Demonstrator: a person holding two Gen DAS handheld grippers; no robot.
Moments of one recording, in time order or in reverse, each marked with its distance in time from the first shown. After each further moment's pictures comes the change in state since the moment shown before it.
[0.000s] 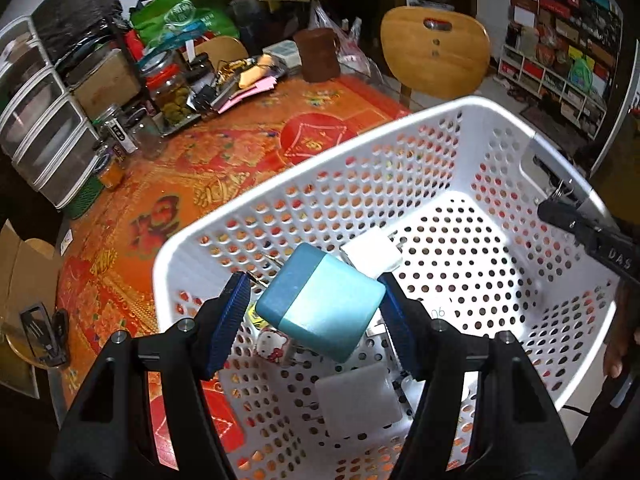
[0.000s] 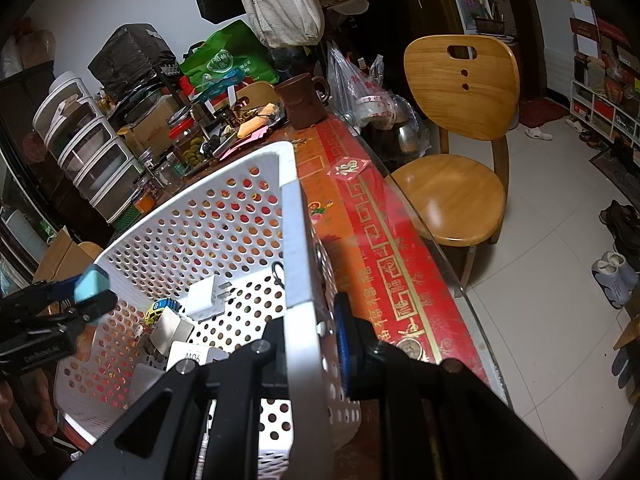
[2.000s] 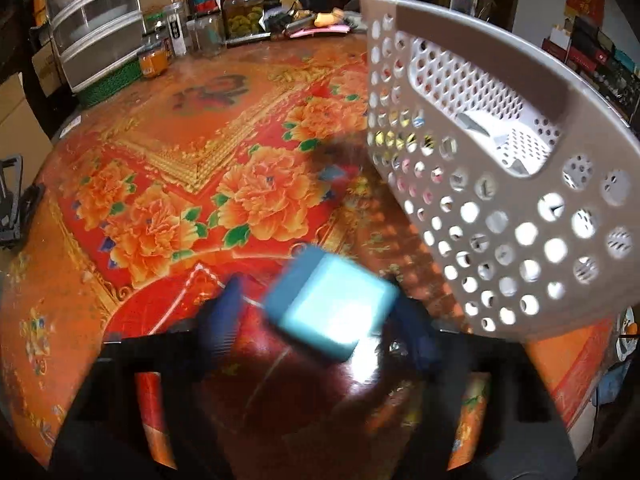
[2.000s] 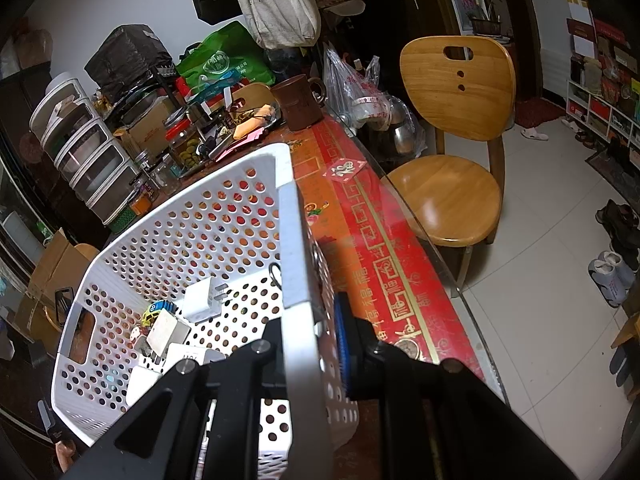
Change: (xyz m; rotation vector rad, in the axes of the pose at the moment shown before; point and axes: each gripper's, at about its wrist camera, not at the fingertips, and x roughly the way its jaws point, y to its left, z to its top) left arm 0.047 0.110 -0.178 -0.225 -0.040 -0.040; right arm 0.000 0.000 0.003 0.005 0.000 -0.016
